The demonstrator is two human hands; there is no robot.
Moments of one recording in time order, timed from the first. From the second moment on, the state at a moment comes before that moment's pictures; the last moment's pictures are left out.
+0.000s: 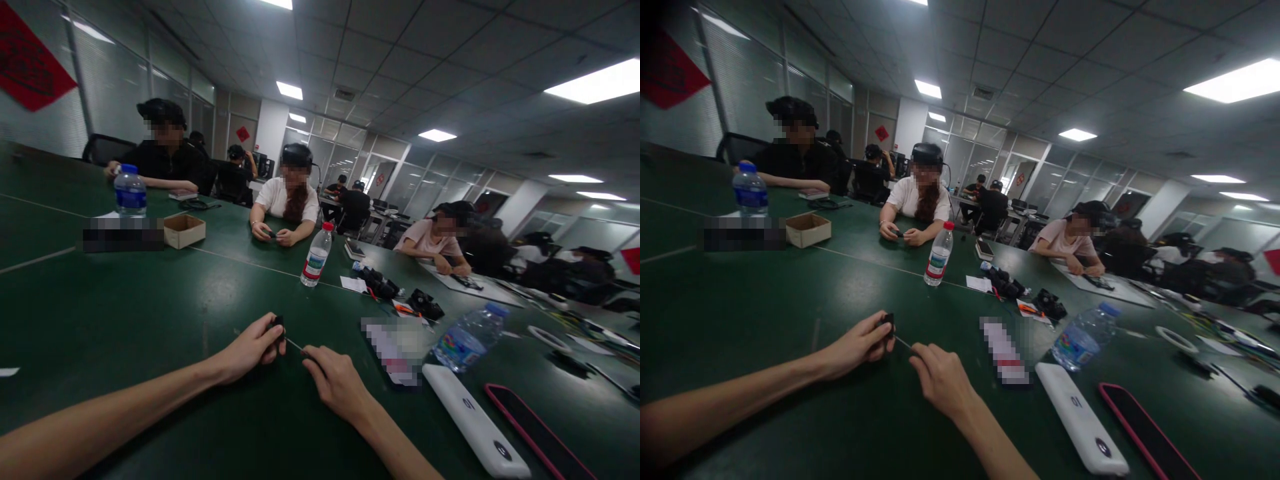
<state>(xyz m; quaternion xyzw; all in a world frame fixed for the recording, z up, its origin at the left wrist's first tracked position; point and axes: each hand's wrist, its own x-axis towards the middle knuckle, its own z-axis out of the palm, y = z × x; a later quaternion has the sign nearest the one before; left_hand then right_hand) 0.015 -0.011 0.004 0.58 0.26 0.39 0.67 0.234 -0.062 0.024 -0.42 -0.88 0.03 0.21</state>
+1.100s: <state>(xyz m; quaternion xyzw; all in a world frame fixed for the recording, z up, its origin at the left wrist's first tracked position) 0.016 -0.010 0.004 0.47 0.27 0.40 0.74 0.228 -0.059 0.025 -0.43 -0.86 0.09 0.25</state>
